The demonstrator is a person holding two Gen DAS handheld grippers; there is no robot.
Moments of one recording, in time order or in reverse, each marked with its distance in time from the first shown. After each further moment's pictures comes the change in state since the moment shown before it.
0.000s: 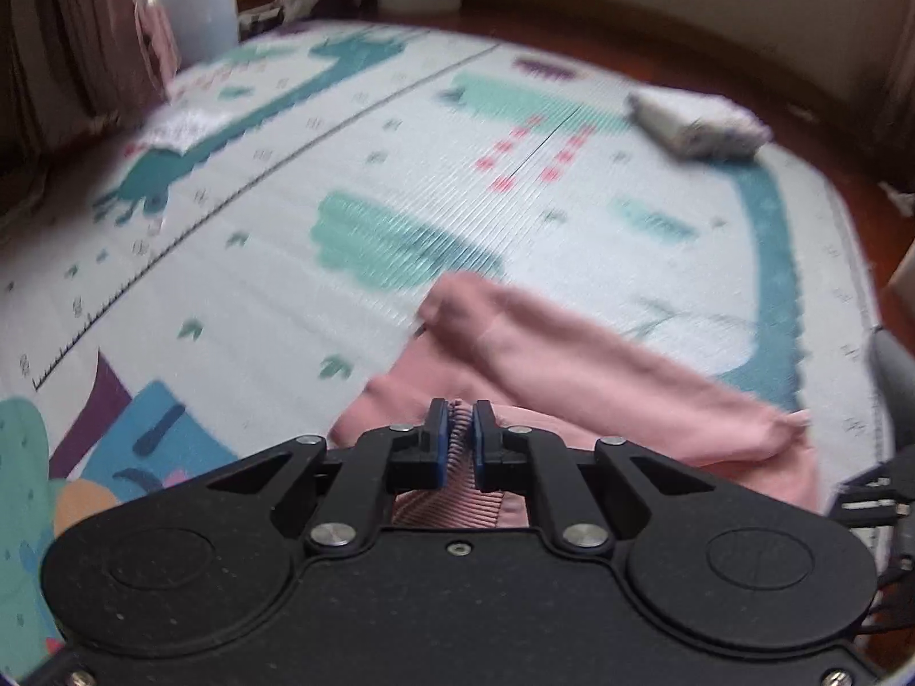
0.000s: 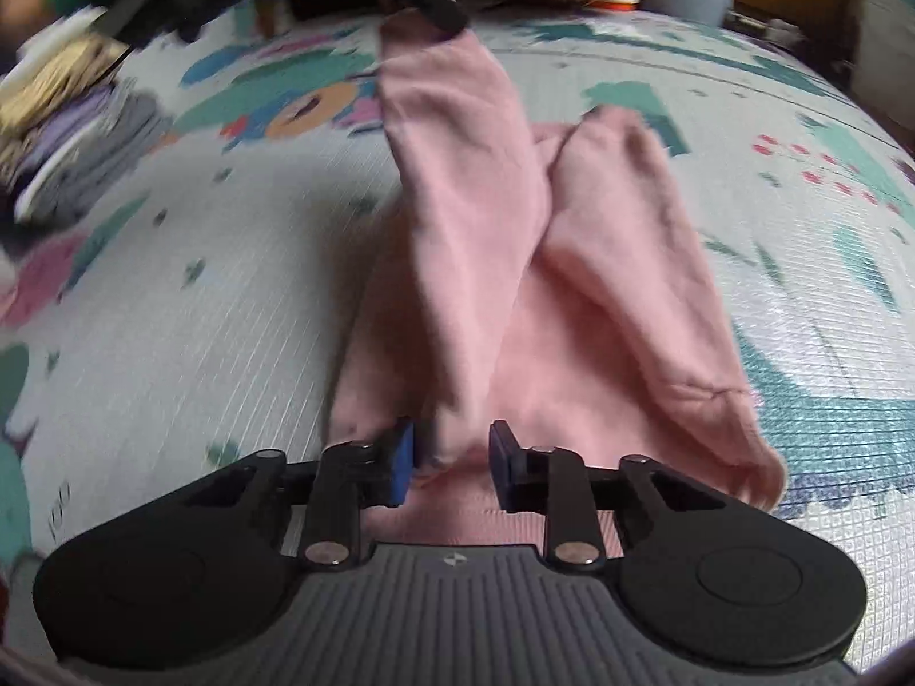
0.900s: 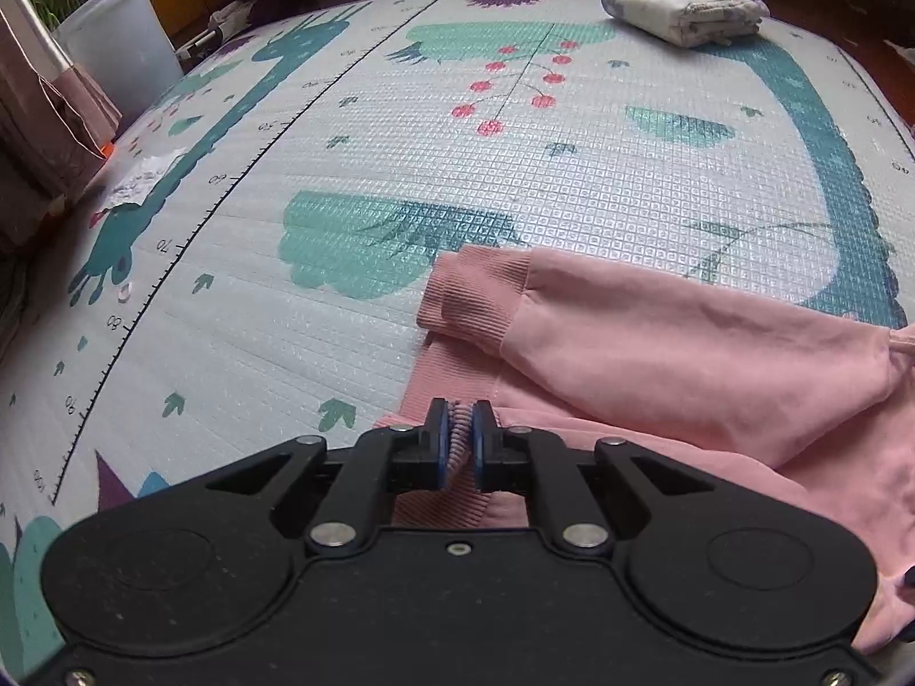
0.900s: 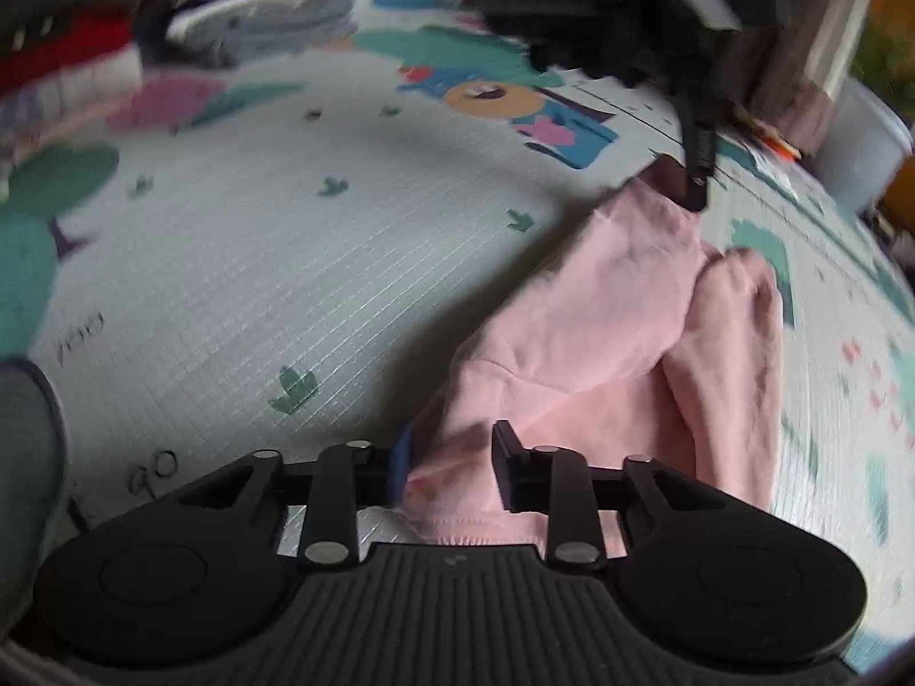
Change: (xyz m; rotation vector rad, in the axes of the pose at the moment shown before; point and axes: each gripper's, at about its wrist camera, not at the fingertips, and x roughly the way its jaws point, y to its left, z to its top) left arm 0.067 -0.025 0.013 0.251 0.042 0.068; right arm -0.011 0.051 -0.004 -0.464 -0.030 0.053
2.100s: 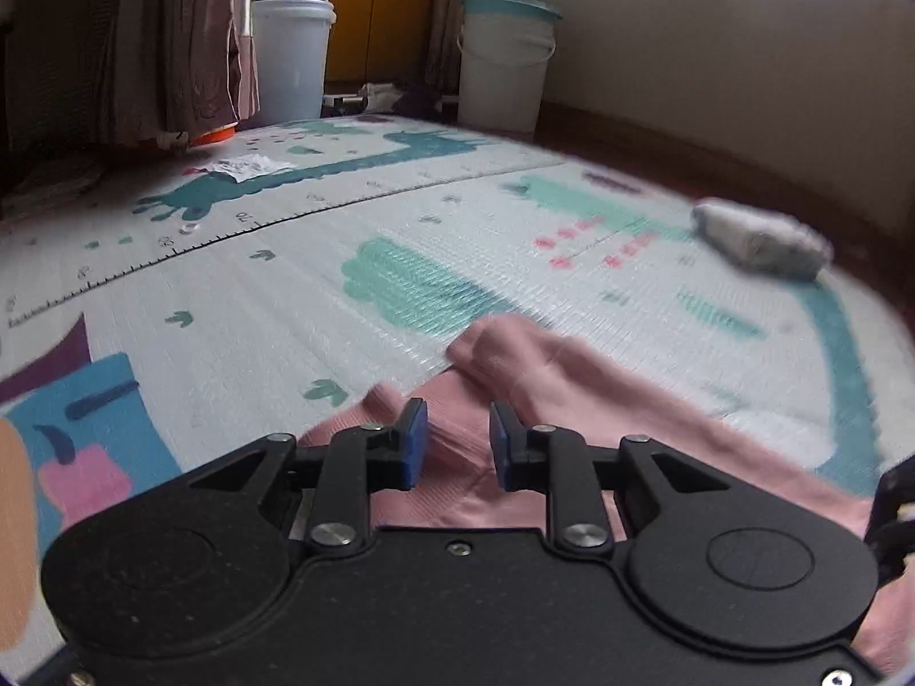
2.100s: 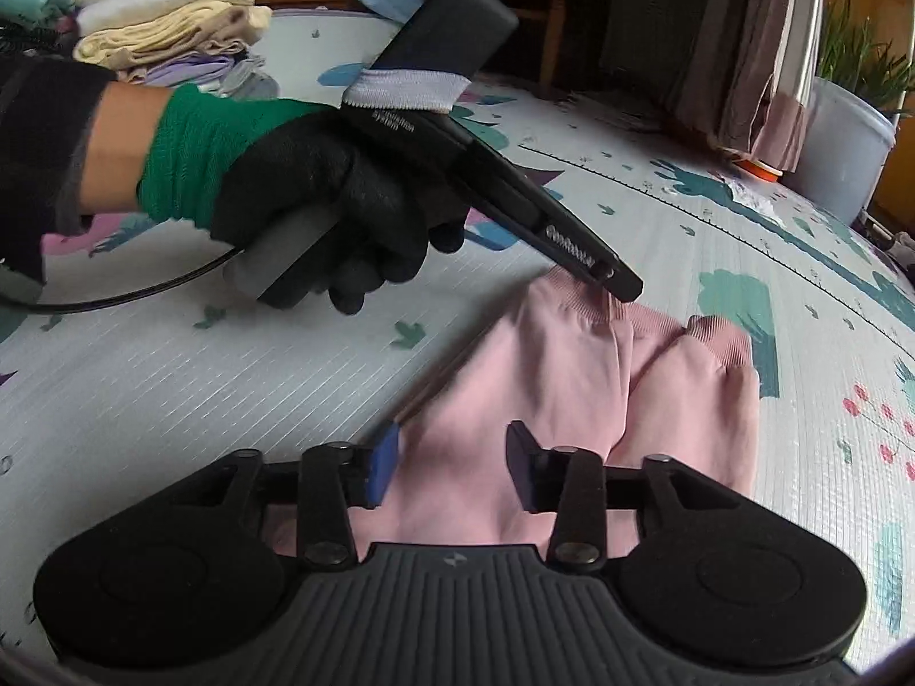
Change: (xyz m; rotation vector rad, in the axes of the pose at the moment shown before) left arm -0.005 -0.007 -0.064 -0.424 -0.348 0.047; right arm 0.049 -0.081 0.045 0.071 -0.129 0.022
